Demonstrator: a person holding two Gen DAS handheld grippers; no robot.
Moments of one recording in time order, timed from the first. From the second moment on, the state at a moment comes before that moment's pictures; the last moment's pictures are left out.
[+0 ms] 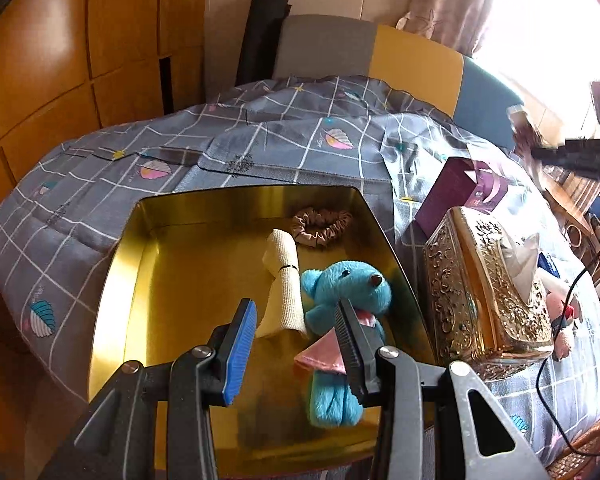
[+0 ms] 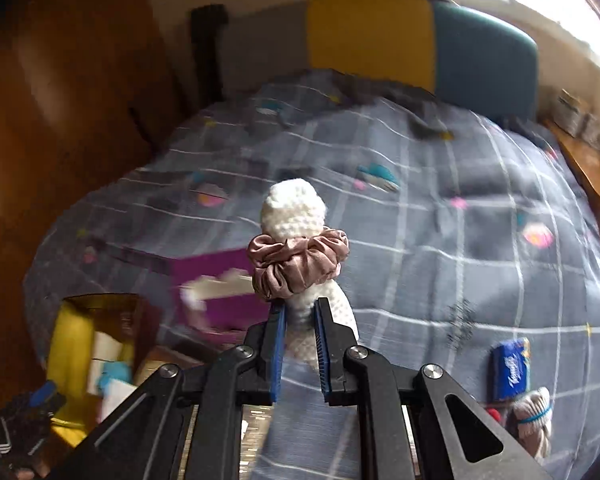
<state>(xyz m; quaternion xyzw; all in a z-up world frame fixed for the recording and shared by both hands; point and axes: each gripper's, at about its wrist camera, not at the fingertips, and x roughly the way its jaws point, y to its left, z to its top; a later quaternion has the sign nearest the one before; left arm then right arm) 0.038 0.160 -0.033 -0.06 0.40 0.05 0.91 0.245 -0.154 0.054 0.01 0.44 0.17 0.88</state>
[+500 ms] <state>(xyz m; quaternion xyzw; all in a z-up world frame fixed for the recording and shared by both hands) 0.009 0.180 -0.036 -0.08 0.39 0.07 0.91 0.124 0.022 0.032 -0.07 0.45 0.37 0.81</state>
